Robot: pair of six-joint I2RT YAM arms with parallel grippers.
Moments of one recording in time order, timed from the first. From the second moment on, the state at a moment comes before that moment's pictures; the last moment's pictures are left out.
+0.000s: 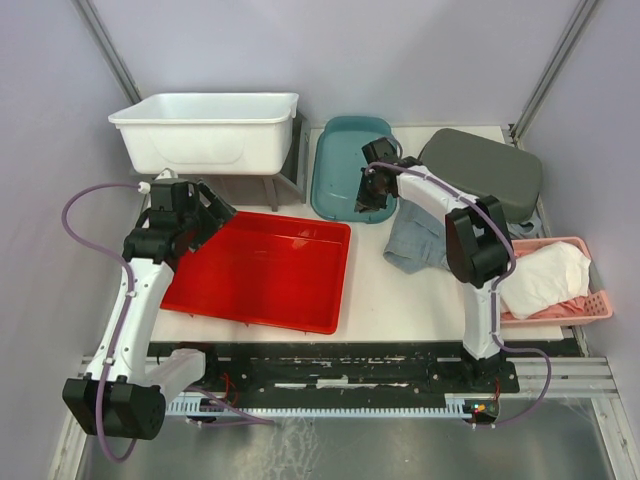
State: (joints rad) left arm -0.07 1.03 1.06 -0.74 -0.03 -0.74; right arm 0.44 2.08 1.65 -0.61 -0.05 0.64
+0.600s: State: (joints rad) left arm -0.07 1.02 1.07 -0.77 -0.03 -0.72; right arm 0.39 2.22 1.89 -0.85 -0.11 0.66
